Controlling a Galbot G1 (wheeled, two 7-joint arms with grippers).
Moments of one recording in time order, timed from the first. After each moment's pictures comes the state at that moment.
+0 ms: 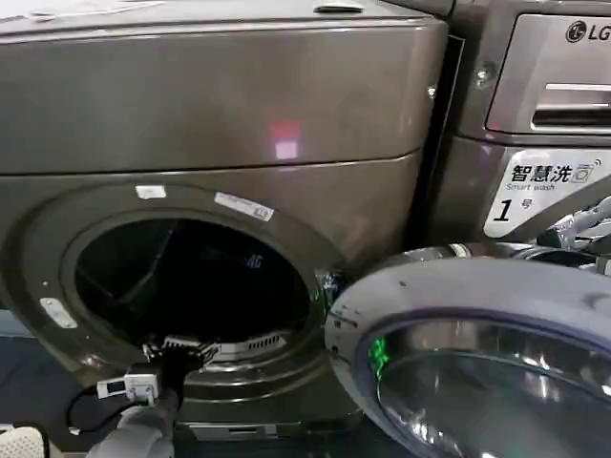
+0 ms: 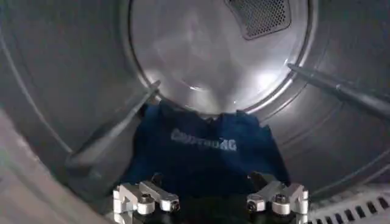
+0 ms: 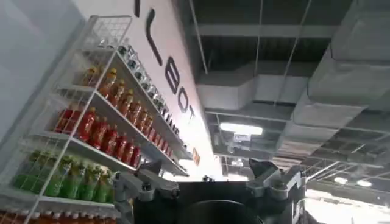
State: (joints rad) left arm 1.32 -1.47 -0.55 -2.21 0.04 0.74 -0.04; right arm -1.64 0.92 2.26 1.63 0.39 -0.13 -0.07
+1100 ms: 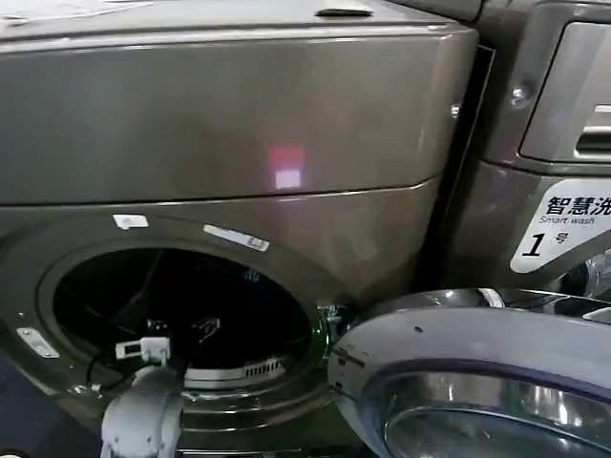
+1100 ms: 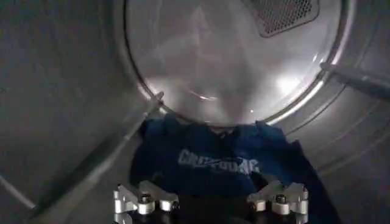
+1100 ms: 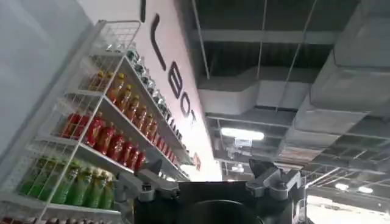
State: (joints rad) left arm 0.74 -1.49 -0.56 -1.47 0.15 0.45 0.05; right arm -1.66 0.92 2.27 1.64 0.41 -0.11 -0.07
